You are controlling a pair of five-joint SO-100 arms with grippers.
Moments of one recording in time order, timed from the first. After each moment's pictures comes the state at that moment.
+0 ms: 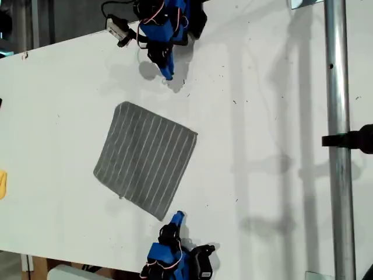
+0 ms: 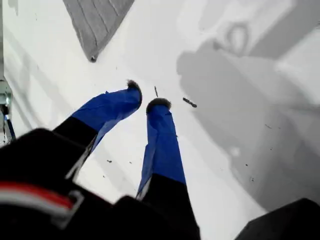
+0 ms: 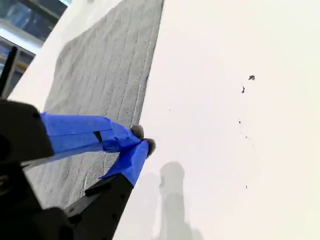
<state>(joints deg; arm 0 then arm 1) -8.2 198.6 178.5 70.5 -82.2 15.3 188.7 164.2 83.4 87.0</state>
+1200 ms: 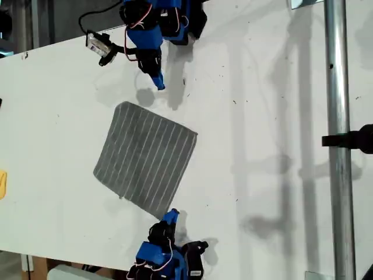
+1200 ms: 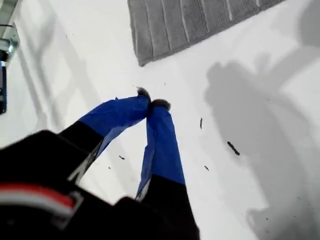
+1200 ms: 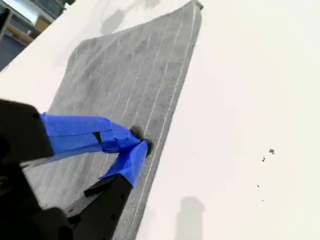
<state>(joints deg) -6.7 157.3 147.9 61.7 -93.0 11.4 156.8 139.0 67.6 68.2</state>
